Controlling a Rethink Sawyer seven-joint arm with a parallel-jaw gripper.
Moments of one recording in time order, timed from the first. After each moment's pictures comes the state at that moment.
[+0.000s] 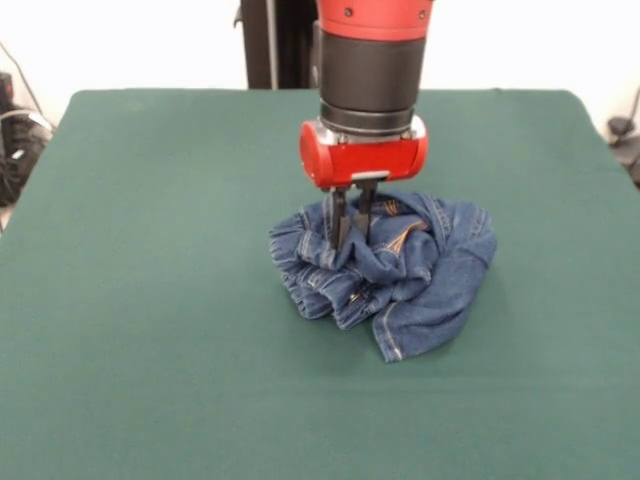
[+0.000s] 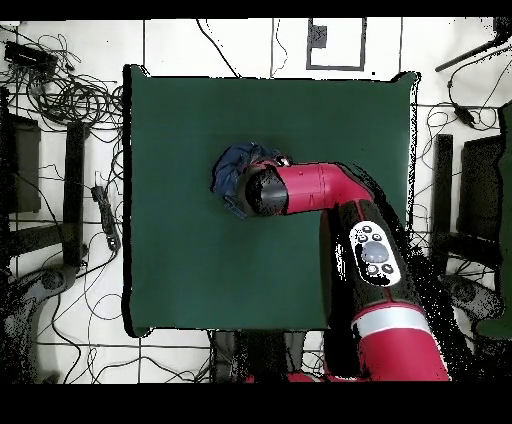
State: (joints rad) arm -0.30 -0.55 0.22 1.48 -0.42 0.46 1.57
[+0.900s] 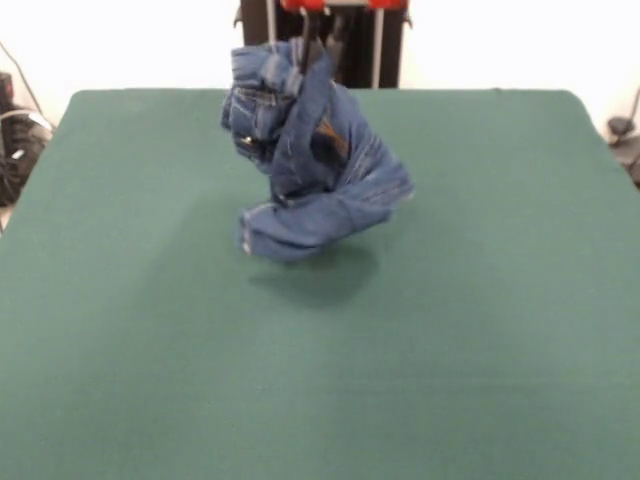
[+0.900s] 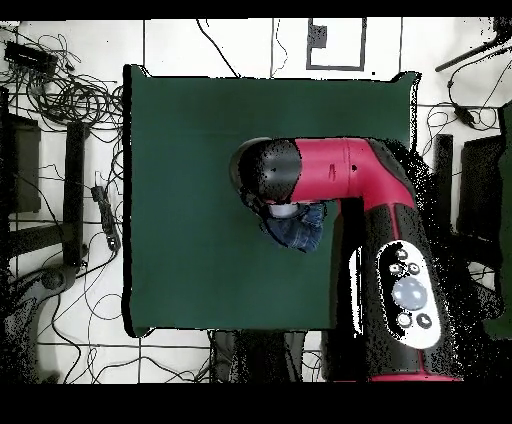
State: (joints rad) arm -0.30 -0.77 0.22 1.42 -0.36 1.13 1.57
